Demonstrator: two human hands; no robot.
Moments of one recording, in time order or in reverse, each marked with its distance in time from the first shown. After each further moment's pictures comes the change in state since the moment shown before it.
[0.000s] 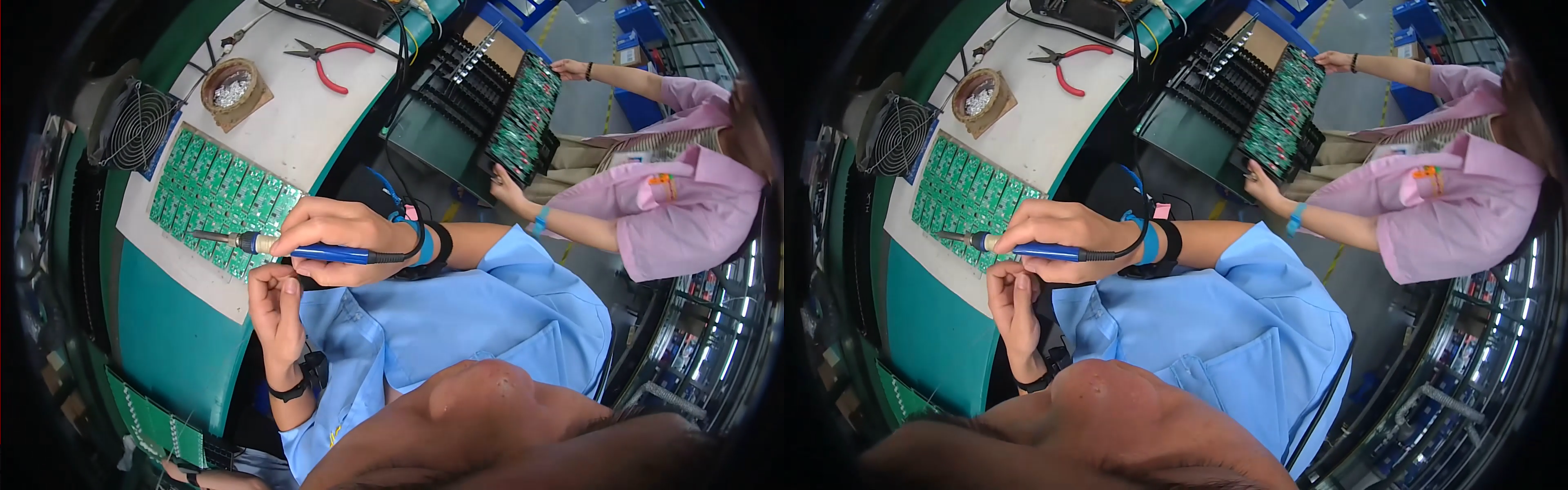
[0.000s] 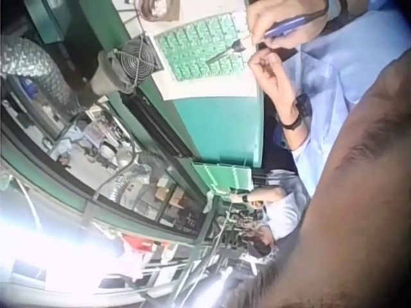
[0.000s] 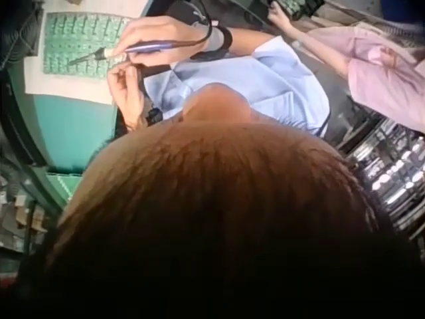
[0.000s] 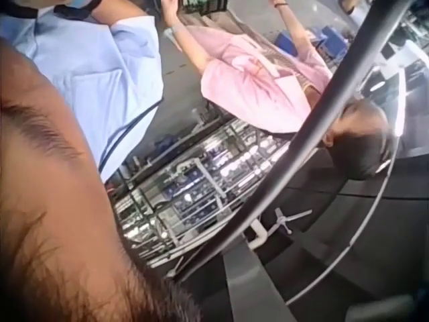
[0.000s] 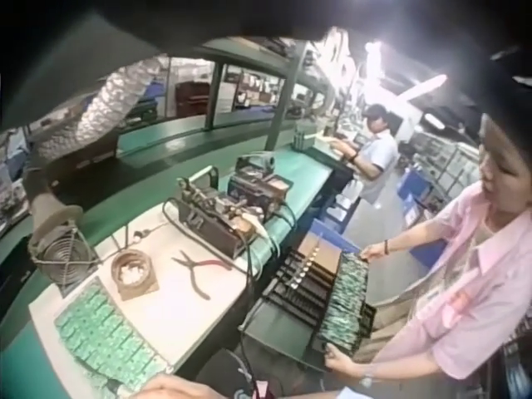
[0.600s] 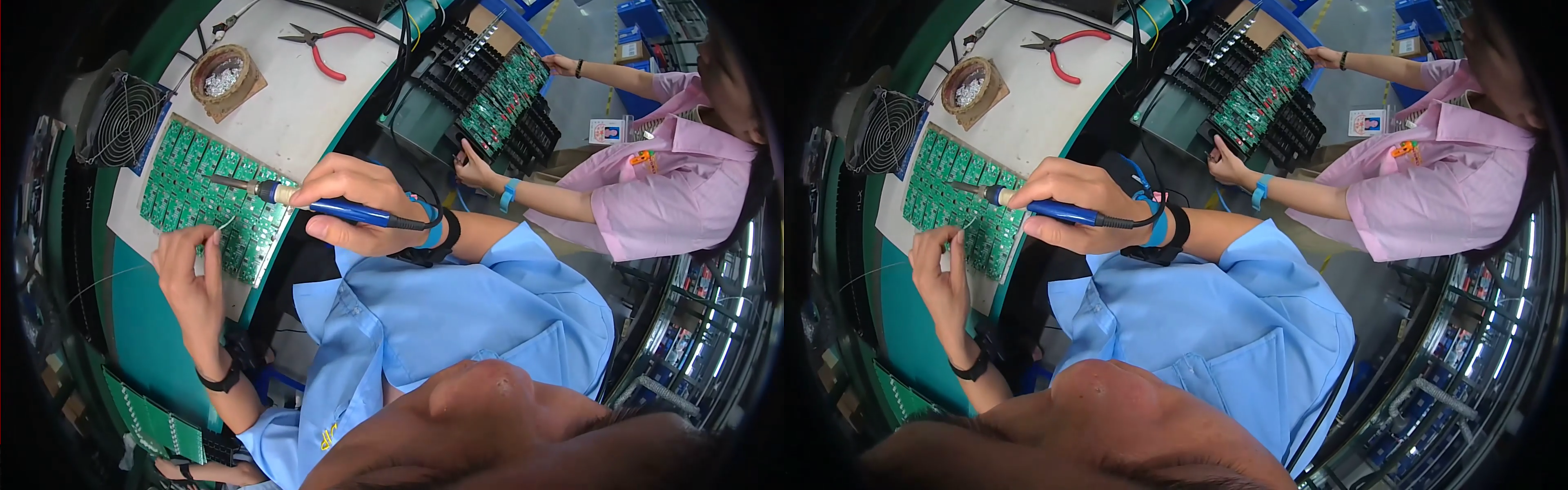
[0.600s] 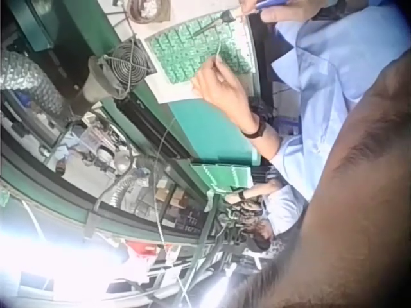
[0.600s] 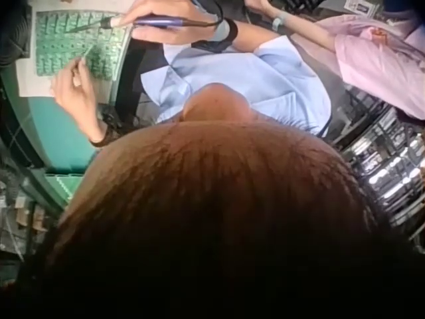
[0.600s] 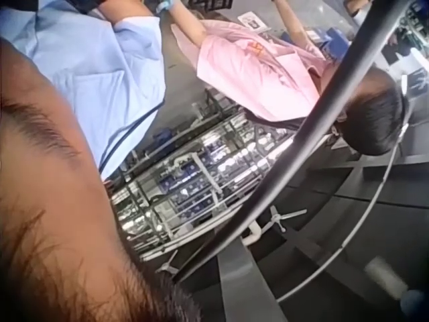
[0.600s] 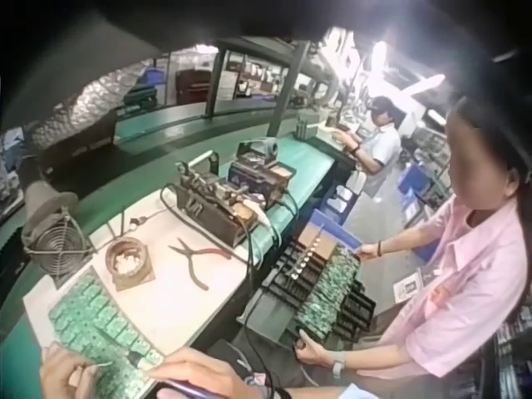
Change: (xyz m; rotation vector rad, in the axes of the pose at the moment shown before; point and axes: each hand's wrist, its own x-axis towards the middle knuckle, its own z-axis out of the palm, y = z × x) left_hand 0.067 0.082 -0.053 1.170 0.032 0.465; right_hand 0.005 -0.015 -0.023 -0.161 0.118 0.096
